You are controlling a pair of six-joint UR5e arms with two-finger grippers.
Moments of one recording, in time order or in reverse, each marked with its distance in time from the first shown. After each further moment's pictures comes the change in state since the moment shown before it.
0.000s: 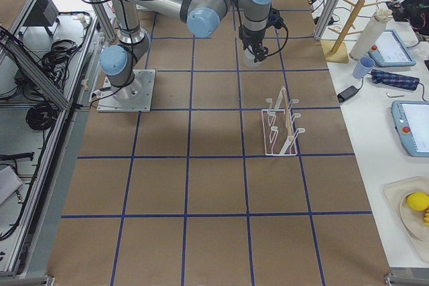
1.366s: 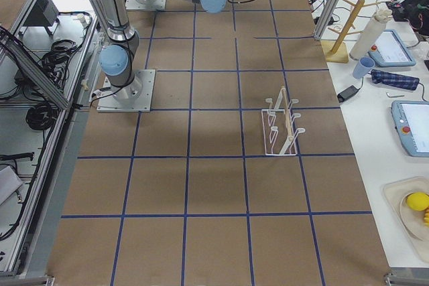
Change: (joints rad) left arm -0.115 0.010 -0.186 0.157 -0.850 0.011; right arm 0.287 -0.021 0.129 0.142 1.054 0.522
